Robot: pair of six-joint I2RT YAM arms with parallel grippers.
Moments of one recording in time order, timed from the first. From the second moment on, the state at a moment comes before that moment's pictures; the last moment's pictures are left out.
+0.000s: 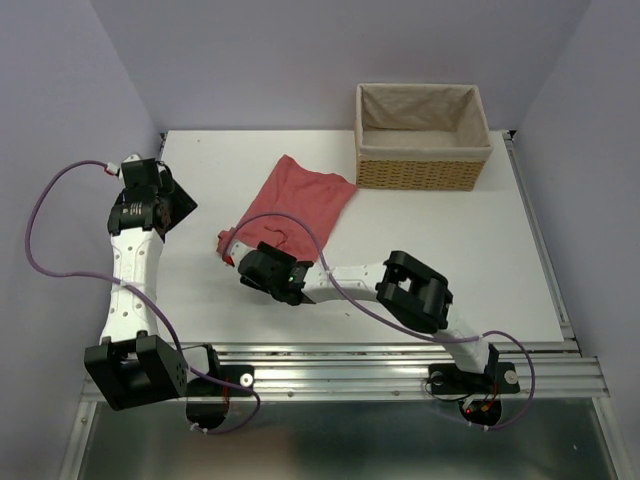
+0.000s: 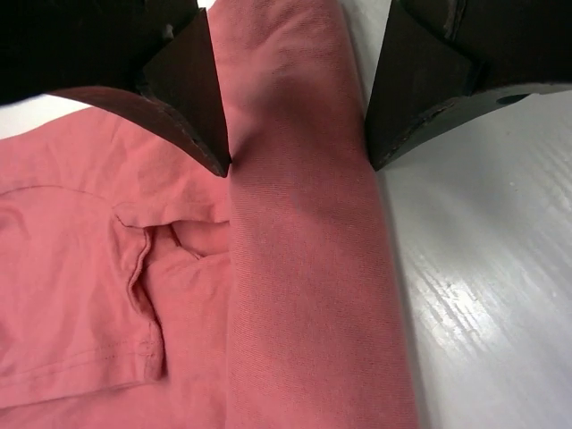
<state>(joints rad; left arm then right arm) 0.17 1.21 1.20 -0.74 -0.09 -0.53 1.20 2.23 1.63 -0.19 0.54 -0.19</state>
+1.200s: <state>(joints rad) 0.17 1.21 1.12 -0.73 0.03 -0.50 0.91 2.17 1.63 -0.24 -0.44 0.40</state>
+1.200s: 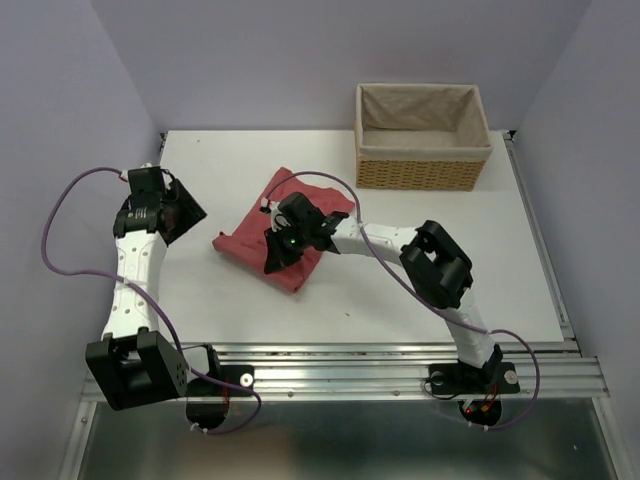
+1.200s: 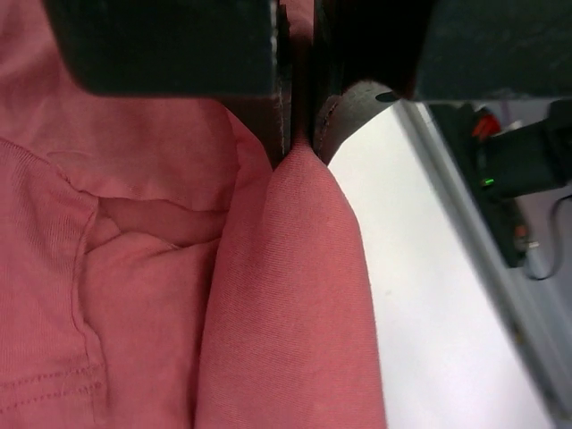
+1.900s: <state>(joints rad) 0.16 1.21 0.92 -0.63 0.16 -0.52 0.84 2.28 1.69 -0.17 -0.81 0.62</state>
